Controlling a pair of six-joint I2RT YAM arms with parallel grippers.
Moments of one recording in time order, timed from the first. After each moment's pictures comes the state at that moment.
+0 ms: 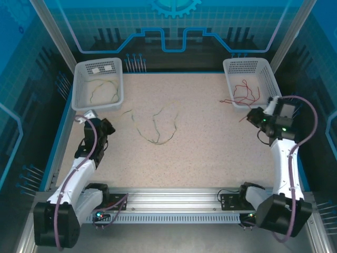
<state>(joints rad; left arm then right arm) -0.02 0.92 0.48 -0.03 -0.16 -0.60 -0.27 1.04 0.96 -0.63 -0.38 0.44</state>
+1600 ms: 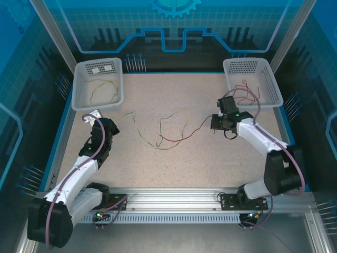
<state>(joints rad) -0.15 0.93 0.50 -0.09 -0.41 -0.59 0.29 1.49 0.98 -0.54 0.05 0.36</state>
